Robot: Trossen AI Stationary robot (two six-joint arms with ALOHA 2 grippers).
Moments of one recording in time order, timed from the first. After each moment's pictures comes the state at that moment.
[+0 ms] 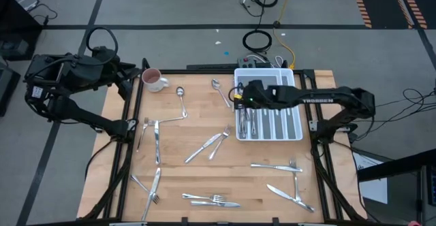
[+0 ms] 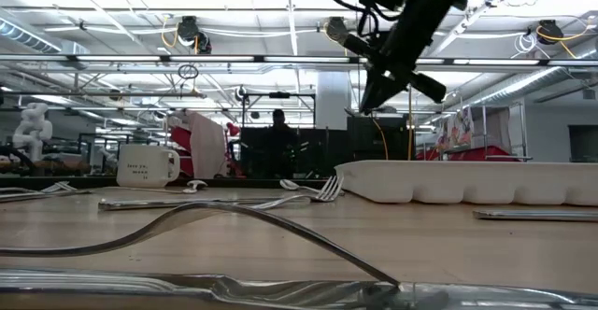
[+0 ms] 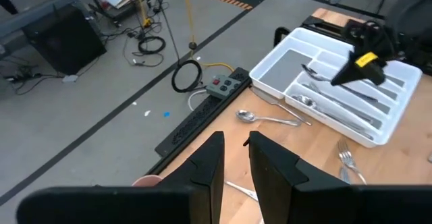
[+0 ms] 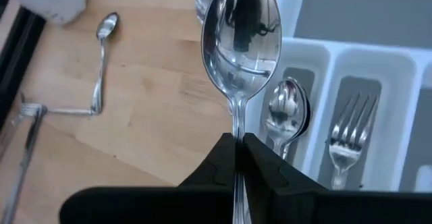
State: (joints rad) left arm -0.02 1.12 1.97 -1.57 -0.65 -0.39; right arm -0.20 1.49 1.07 -0.50 0.32 1.13
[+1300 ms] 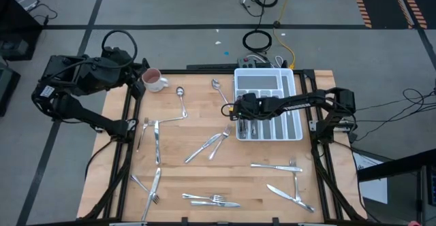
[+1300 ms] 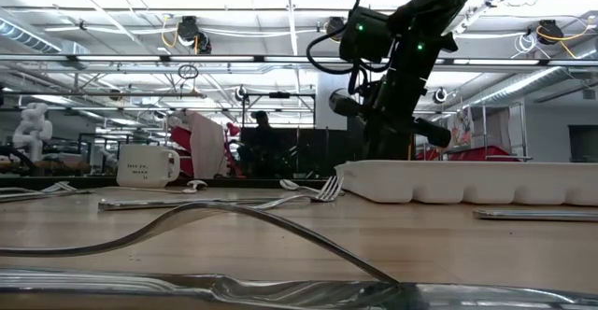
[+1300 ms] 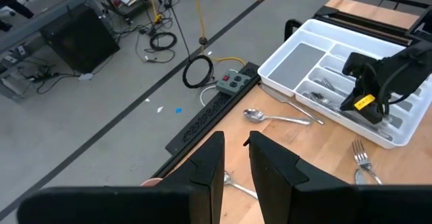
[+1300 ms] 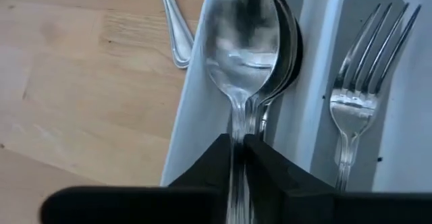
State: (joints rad) left arm -0.02 1.20 1.97 -1.55 -0.69 -0.39; right arm -0.16 1.72 1.02 -0.44 0.34 1.21
